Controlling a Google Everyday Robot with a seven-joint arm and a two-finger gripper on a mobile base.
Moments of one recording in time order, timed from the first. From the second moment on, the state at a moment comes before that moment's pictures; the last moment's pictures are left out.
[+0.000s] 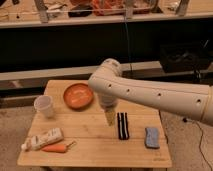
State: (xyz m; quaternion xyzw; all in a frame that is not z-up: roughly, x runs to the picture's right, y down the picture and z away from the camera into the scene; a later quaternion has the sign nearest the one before) arm 0.018 0.108 0.687 -0.29 0.00 -0.09 0.95
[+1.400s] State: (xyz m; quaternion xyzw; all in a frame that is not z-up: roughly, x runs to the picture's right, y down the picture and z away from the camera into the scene) arm 0.010 0.059 0.745 -0.28 -0.01 -0.07 0.96
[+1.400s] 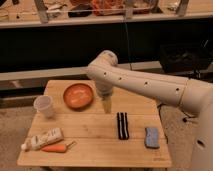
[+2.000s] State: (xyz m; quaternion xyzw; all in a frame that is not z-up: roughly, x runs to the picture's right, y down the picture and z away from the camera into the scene) arm 0.042 0.053 0.751 -0.29 -0.02 -0.04 0.96
